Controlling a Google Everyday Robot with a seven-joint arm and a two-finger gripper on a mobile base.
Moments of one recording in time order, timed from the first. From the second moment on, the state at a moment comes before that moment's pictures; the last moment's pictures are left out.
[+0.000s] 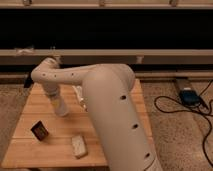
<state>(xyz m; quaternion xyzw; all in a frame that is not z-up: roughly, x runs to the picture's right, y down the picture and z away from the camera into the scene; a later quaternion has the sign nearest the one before) -0.288 0.069 0.846 -0.10 0.29 0.95 0.12</state>
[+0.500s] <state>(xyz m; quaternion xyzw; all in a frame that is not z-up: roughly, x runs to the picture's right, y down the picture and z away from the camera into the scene) -0.258 0.045 0.783 -0.11 0.25 0.95 0.12</state>
